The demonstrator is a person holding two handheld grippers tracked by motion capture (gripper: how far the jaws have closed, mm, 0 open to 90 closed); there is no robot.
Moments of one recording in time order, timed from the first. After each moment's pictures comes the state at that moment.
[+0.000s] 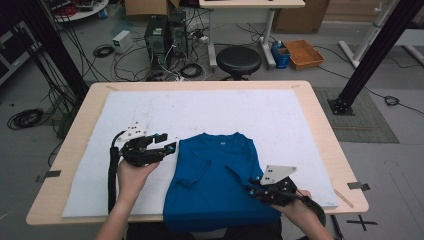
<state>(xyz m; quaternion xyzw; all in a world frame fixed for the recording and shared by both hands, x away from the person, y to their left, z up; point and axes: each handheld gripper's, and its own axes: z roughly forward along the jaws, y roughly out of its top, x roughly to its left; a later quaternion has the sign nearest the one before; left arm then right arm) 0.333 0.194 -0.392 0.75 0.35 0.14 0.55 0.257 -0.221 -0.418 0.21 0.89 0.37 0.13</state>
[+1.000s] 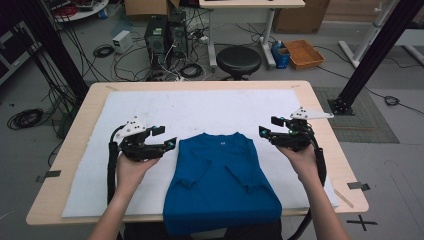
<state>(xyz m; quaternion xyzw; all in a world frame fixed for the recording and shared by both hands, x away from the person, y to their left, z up) 0.340 0.196 -0.378 0.74 0.32 0.17 0.56 0.361 -0.267 -0.353 0.38 0.75 0.52 0.16</state>
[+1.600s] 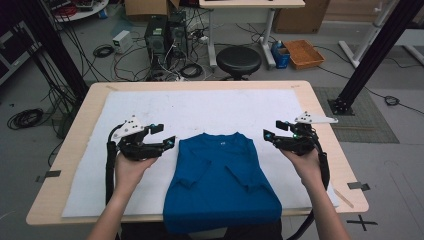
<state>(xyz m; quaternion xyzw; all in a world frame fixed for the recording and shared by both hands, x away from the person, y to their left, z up) 0.338 0.196 -0.374 0.74 0.32 0.18 0.56 0.355 -0.279 -0.362 0.40 0.74 0.52 0.16</state>
